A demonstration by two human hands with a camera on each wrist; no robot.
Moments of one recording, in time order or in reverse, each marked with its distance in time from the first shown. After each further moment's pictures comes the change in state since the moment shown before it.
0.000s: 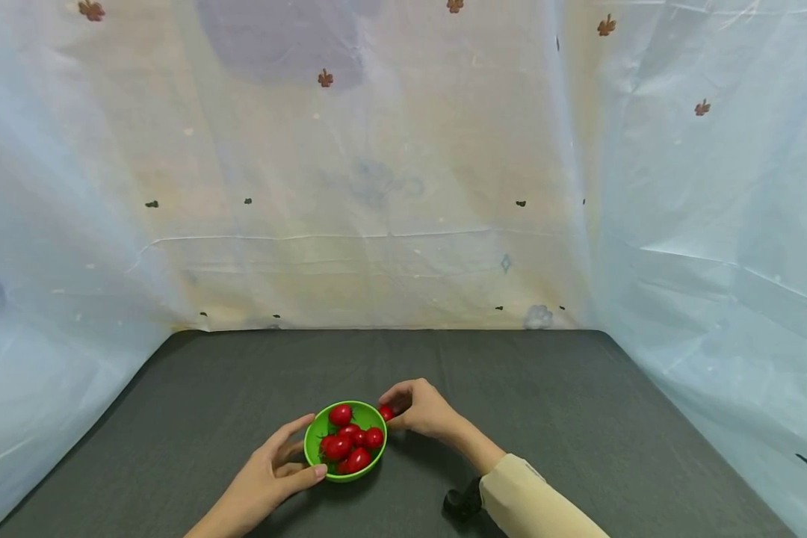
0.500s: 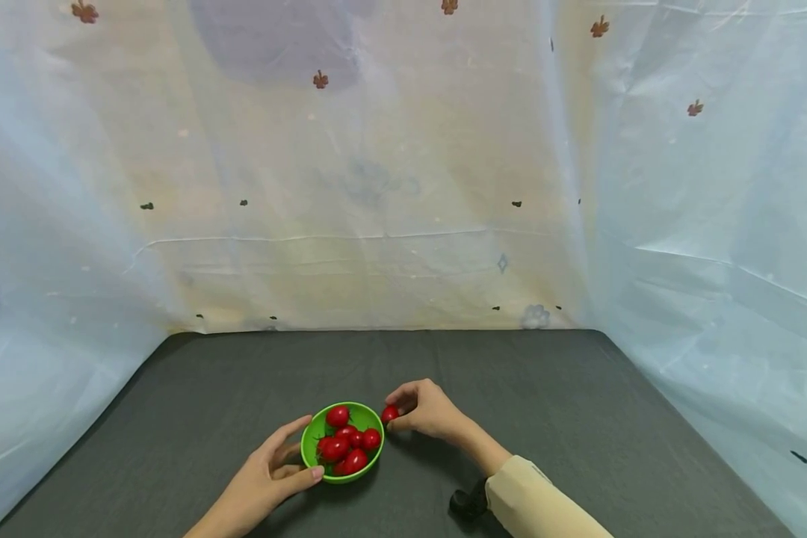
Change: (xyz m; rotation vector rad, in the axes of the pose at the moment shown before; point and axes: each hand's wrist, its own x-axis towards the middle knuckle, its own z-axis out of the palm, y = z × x) left_hand 0.001 -0.001 0.000 -0.012 -0.007 0.016; right_hand -0.008 0.005 -0.010 -0.033 0.006 -0.008
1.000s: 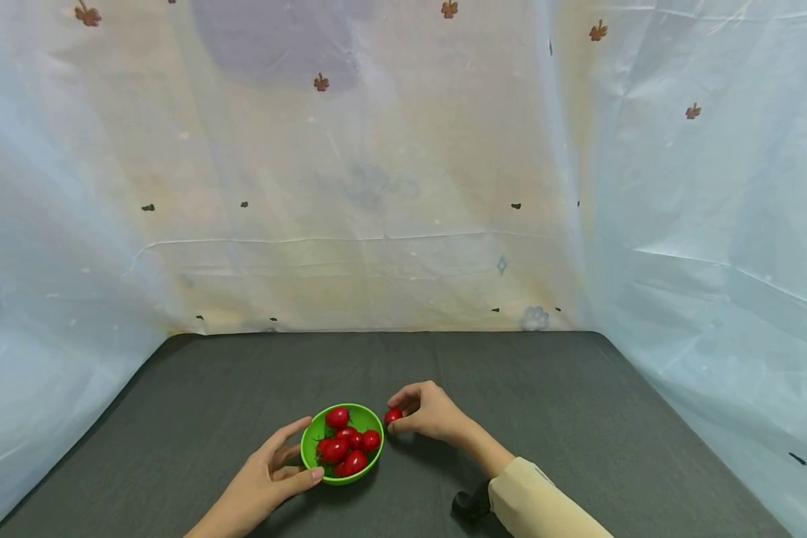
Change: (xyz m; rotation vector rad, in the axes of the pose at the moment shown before) left_hand -0.001 -0.001 0.000 0.012 0.002 -0.007; right_hand -0.003 0.001 -0.003 0.003 -0.005 -0.012
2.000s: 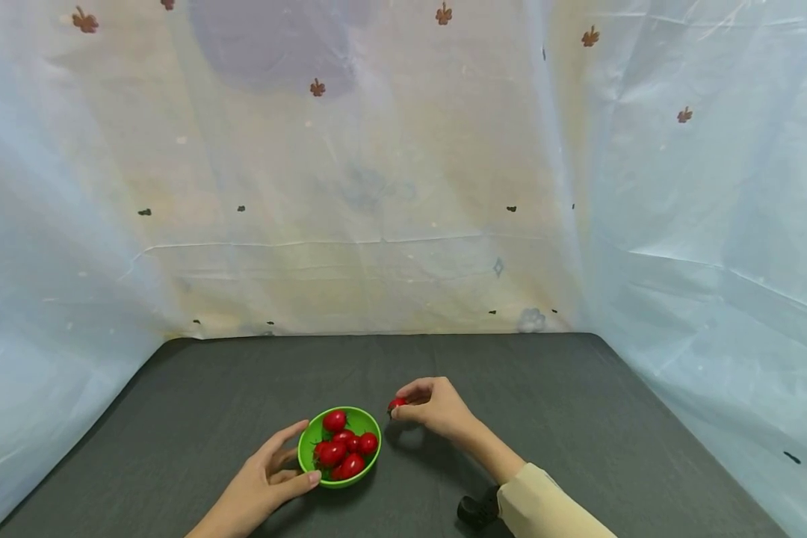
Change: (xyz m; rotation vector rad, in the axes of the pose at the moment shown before) left_hand -0.001 0.001 0.000 0.027 0.006 -0.021; right_hand -0.011 -0.010 -0.010 0.141 0.139 0.091
